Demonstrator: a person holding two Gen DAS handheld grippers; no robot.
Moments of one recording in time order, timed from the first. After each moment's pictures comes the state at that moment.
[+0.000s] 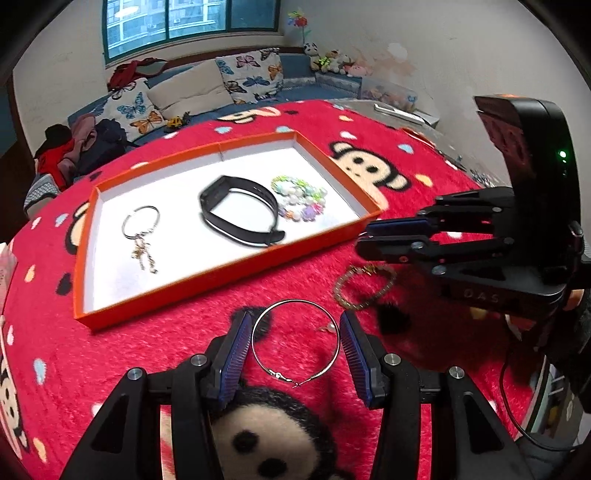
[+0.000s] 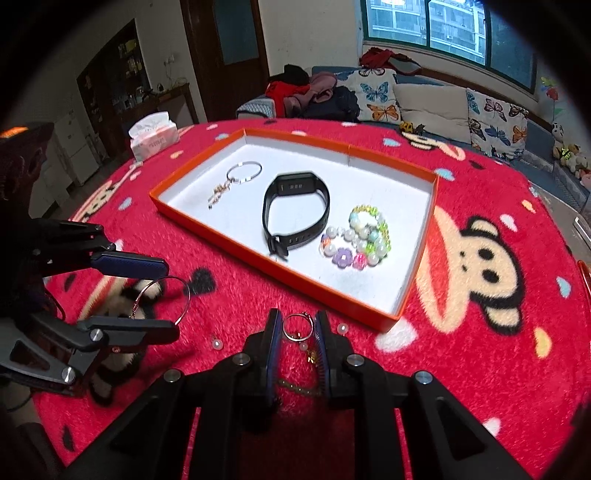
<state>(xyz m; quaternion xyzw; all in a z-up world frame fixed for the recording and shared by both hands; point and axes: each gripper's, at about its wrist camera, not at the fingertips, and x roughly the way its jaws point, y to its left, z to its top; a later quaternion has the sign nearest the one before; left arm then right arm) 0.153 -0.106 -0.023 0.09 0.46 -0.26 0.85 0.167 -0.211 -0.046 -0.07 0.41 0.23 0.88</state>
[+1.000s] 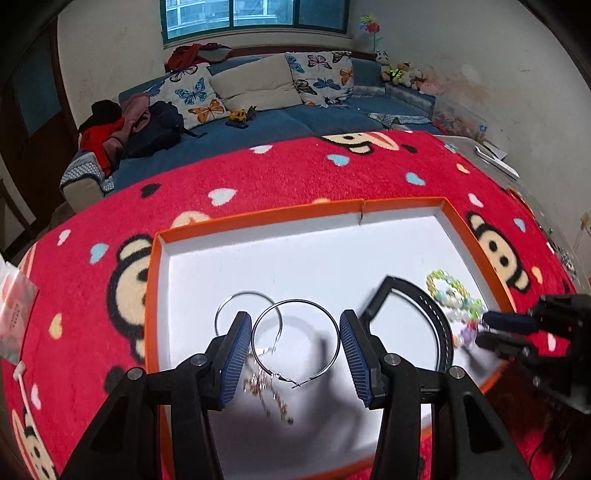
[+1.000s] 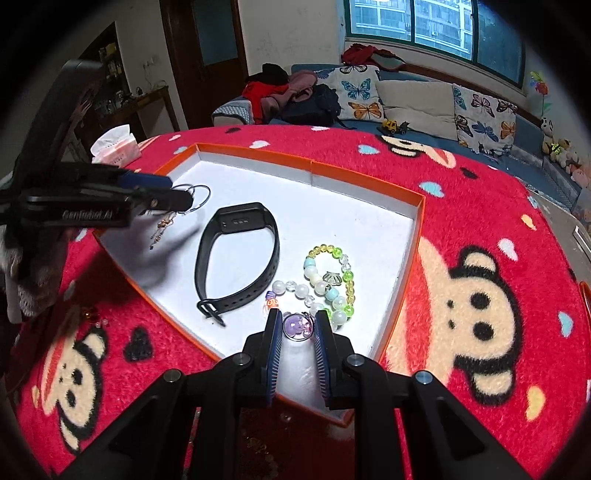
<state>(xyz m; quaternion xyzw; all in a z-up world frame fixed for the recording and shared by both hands) 0.336 -0.060 -0.037 0.06 0.47 -0.15 0.87 0.231 -0.212 -0.061 -0.06 0.42 0.20 0.88</state>
